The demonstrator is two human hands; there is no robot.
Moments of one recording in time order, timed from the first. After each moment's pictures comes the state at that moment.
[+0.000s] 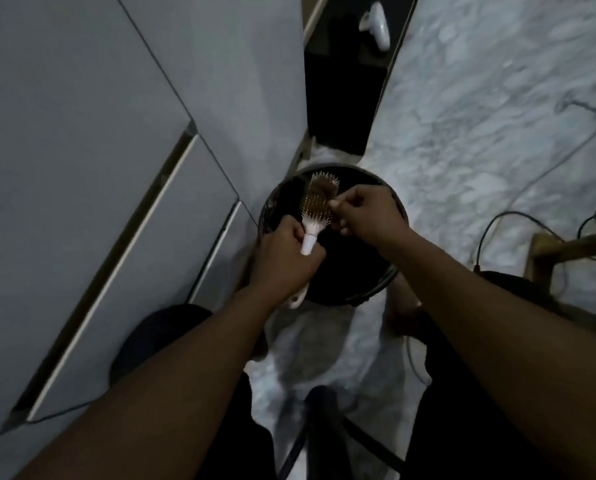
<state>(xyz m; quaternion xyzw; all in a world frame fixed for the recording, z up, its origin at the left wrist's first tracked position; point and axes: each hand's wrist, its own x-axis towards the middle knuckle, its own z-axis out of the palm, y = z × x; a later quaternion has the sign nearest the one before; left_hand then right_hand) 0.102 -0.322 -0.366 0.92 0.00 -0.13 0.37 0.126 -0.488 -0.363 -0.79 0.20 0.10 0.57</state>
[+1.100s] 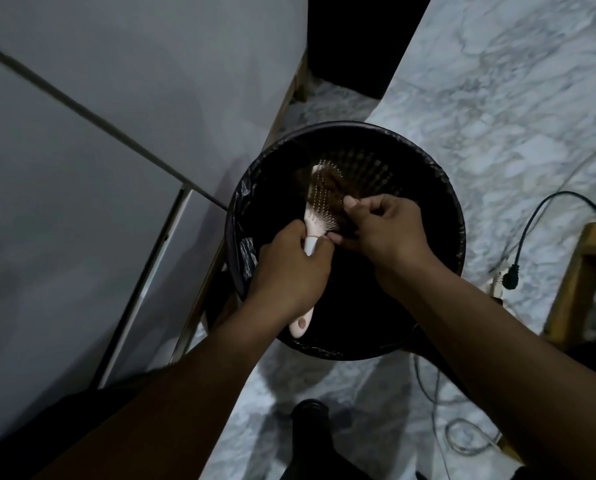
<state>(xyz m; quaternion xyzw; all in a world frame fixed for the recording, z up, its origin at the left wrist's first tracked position) 0.175 -0.345 -0.477 0.85 0.09 -0.29 0.44 0.187 -0.477 -0.481 -0.59 0.42 0.10 0.68</state>
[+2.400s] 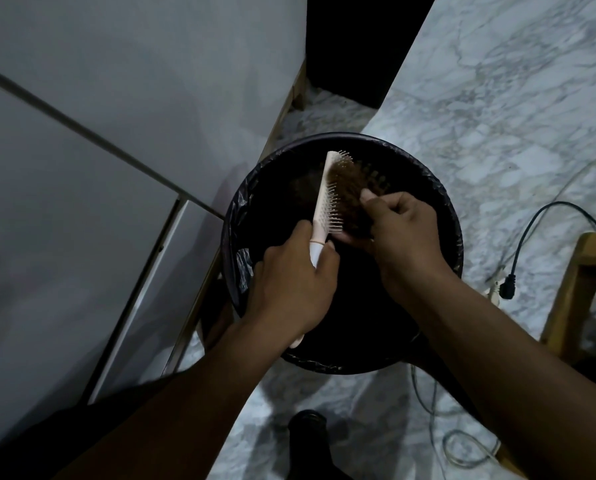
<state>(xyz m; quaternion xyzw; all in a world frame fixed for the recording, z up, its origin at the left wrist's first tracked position) 0.172 -0.351 -0.471 0.90 0.00 -0.23 0.37 0.194 -0.486 -0.470 -0.56 0.42 0.03 0.71</state>
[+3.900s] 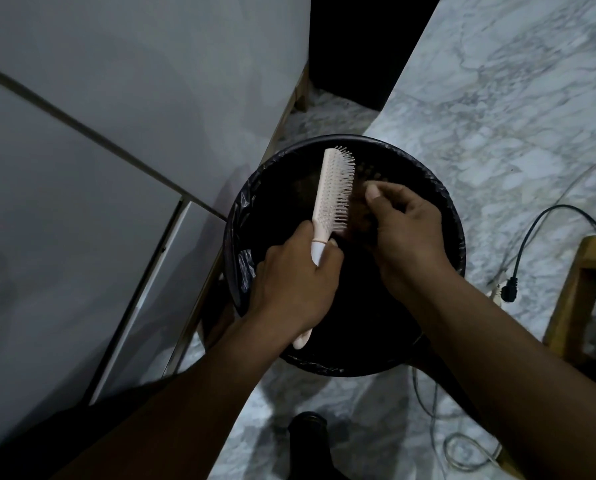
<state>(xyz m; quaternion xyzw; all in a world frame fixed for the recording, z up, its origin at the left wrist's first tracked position) 0.177 -0.351 -0.472 0.89 0.03 -0.24 0.38 0.199 -0.489 -0.478 -0.56 0.41 0.03 0.72</state>
